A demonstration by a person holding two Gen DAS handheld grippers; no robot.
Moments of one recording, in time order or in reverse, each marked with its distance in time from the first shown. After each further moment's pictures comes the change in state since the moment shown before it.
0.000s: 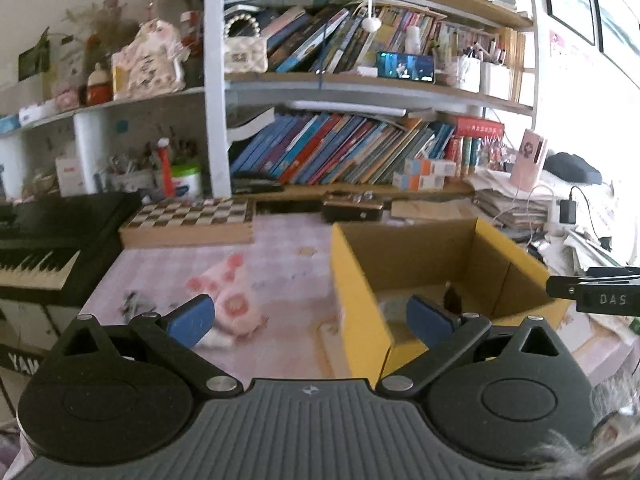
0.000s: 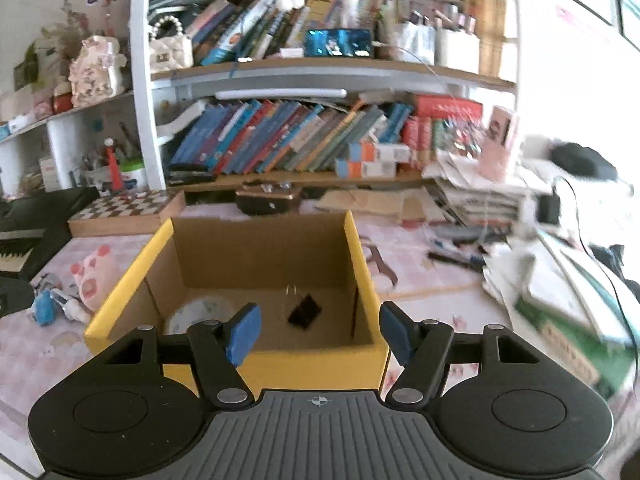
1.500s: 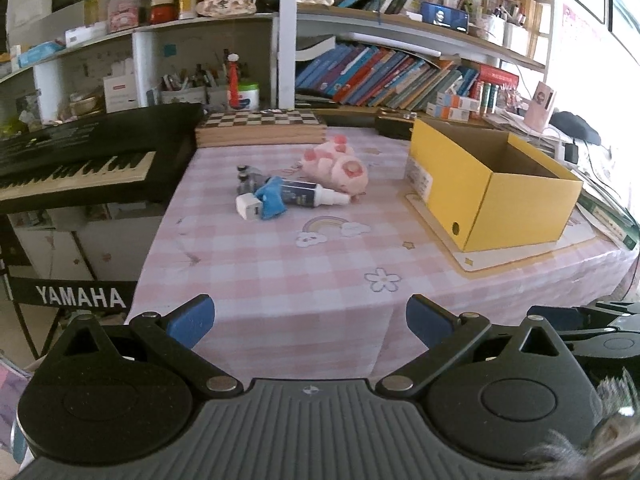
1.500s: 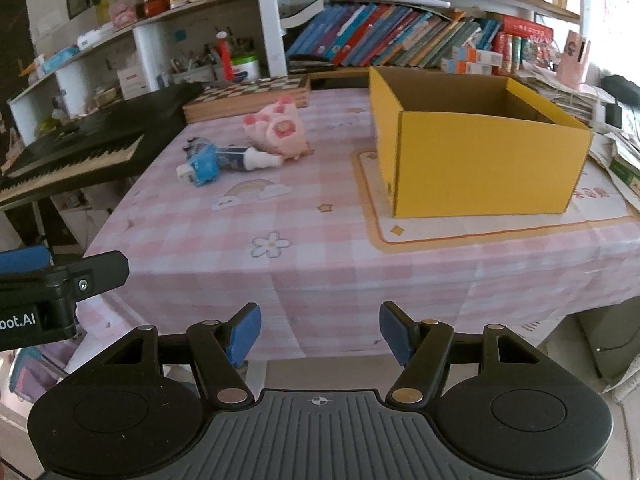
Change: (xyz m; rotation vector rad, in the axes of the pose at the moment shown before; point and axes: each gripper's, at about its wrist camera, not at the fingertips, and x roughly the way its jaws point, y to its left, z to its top) left arm -0.092 0.159 -0.095 -0.026 0.173 -0.018; right arm -0.074 0.226 -0.113 -0.011 0.230 0.124
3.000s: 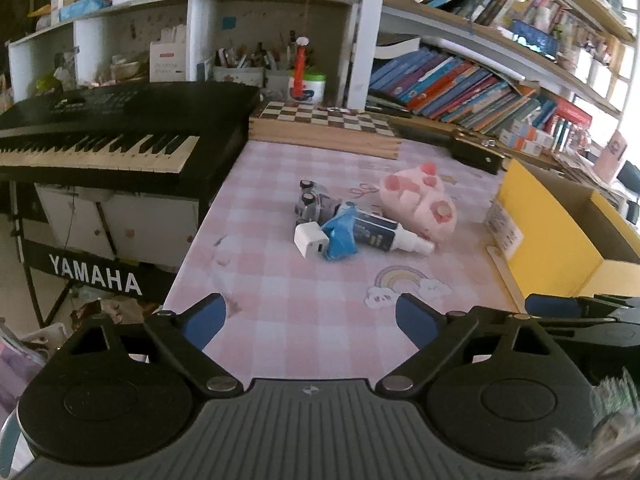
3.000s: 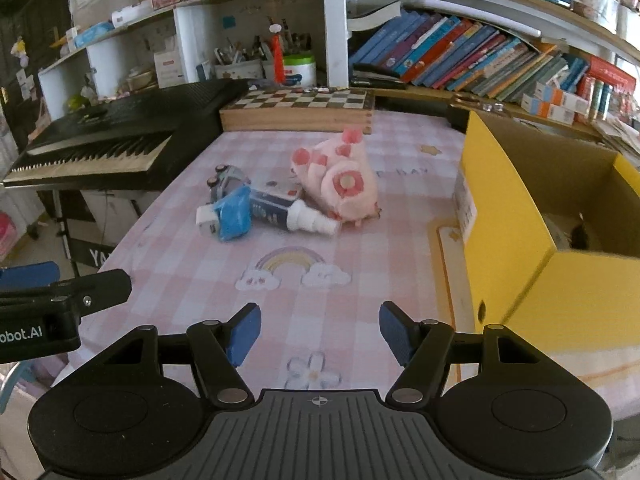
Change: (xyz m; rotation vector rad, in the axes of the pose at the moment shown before) left arm 0.092 0.053 0.056 -0.170 0.040 0.100; right arm 0.100 0.031 0.095 -0.148 0.002 0.096
